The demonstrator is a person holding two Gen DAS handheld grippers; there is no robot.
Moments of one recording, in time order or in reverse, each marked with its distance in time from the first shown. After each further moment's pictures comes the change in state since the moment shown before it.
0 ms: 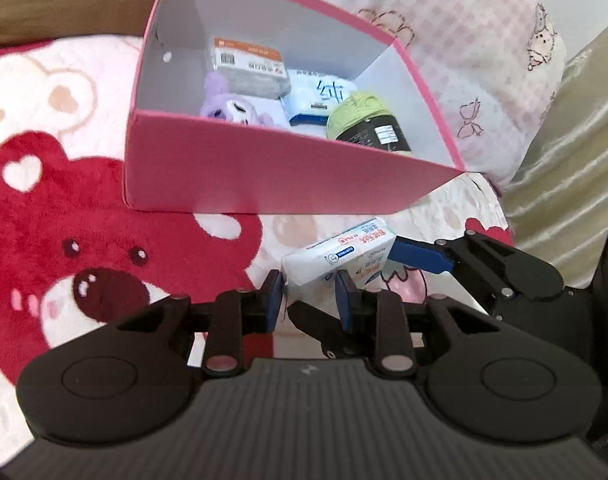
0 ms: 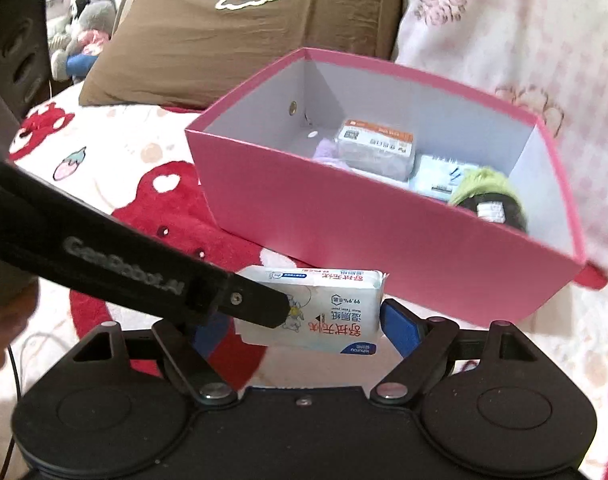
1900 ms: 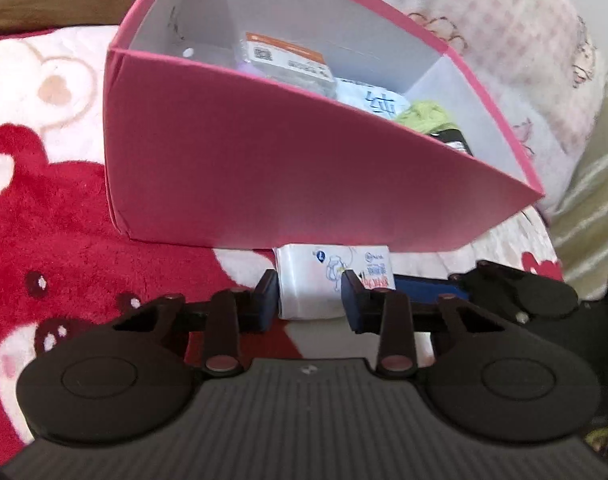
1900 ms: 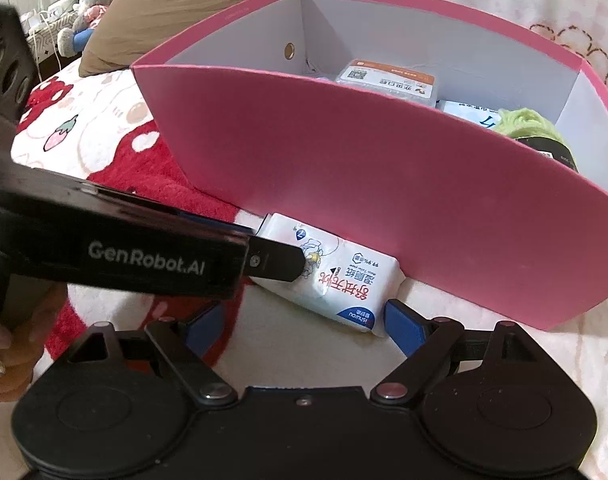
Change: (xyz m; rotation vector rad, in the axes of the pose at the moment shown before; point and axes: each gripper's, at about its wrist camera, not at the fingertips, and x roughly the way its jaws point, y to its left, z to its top) left arm 0.071 0.028 -0.001 -0.030 -0.101 0.068; right arm 0.073 -0.035 -0.012 0.000 0.083 0.102
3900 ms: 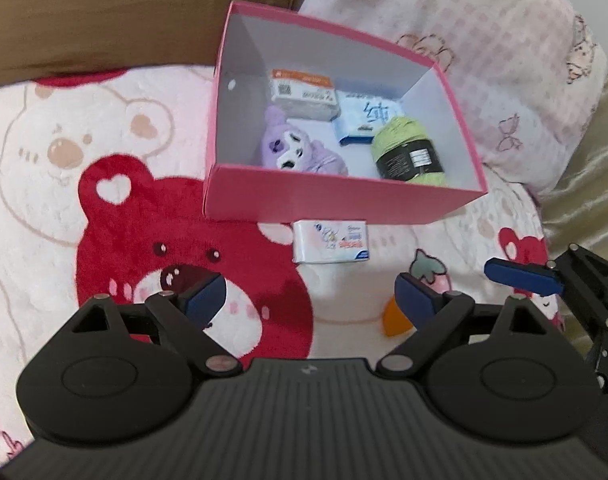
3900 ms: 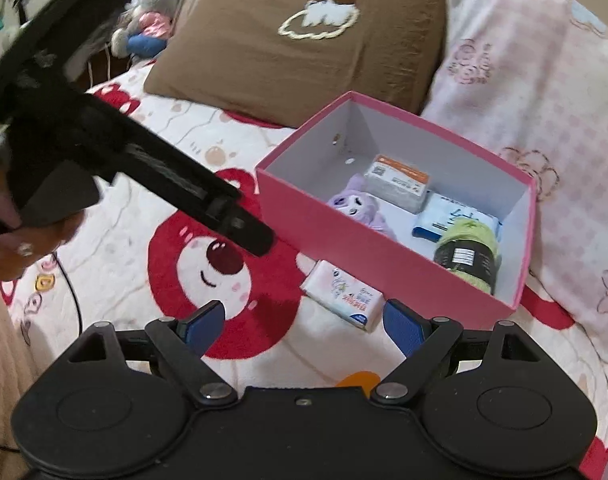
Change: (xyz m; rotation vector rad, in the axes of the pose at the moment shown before) left arm -0.123 -0.041 0.033 -0.016 0.151 0.136; right arm -0.157 0.042 0.020 -0.145 -0.034 -0.008
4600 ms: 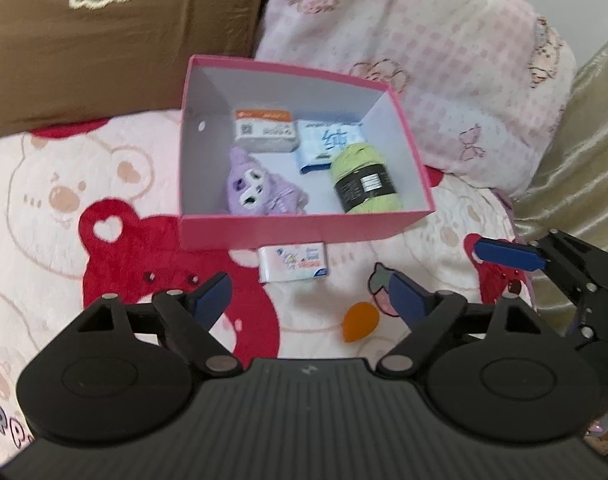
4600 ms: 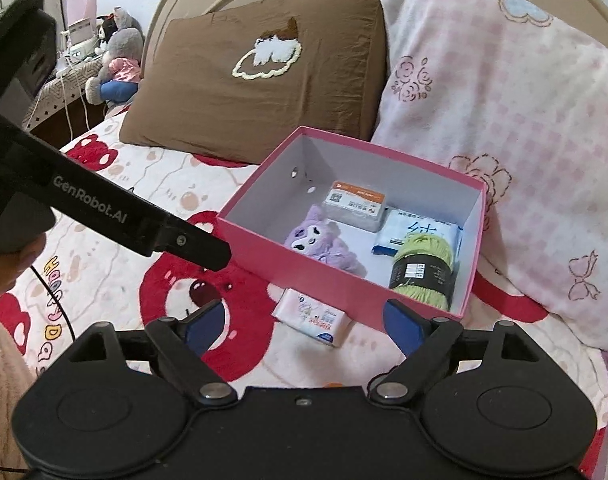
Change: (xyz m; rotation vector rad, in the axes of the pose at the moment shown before) left arm -0.054 -0.043 0.027 0.051 -0.013 0.001; right arm -0.041 -0.043 0.014 0.133 -0.055 -0.006
